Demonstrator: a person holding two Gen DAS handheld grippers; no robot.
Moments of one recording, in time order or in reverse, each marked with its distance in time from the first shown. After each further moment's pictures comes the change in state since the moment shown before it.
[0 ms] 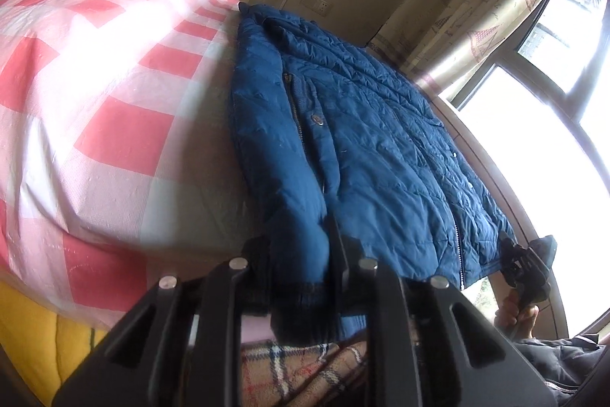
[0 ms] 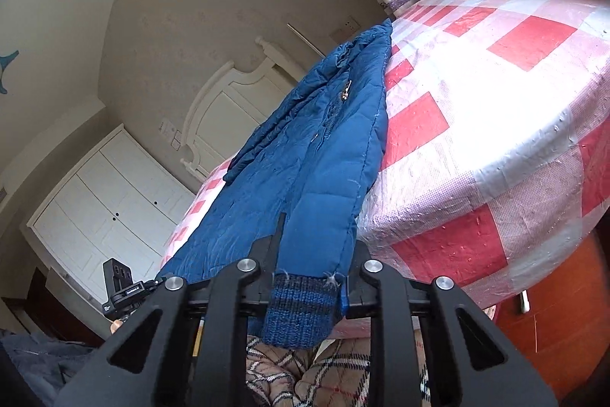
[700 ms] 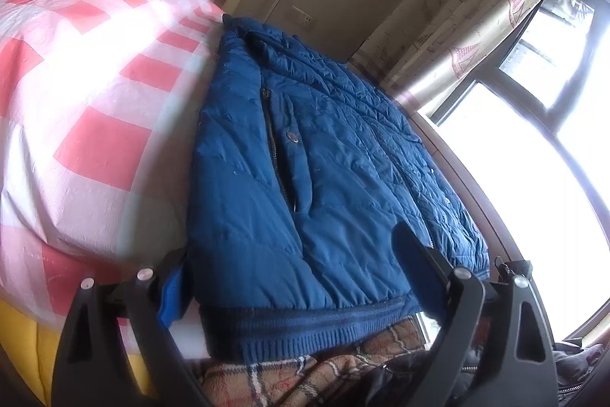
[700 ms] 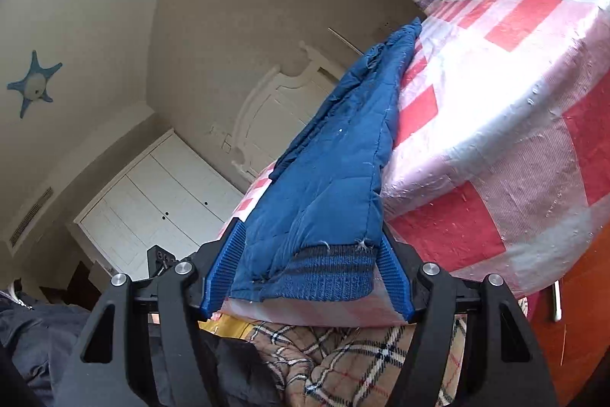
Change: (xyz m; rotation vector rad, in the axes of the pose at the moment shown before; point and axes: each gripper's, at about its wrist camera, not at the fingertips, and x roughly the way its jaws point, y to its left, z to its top) left arm 0.002 -0.005 0.005 -0.008 -0.044 -0.072; right arm -0.023 -0.037 -0.007 0.002 -0.019 0.245
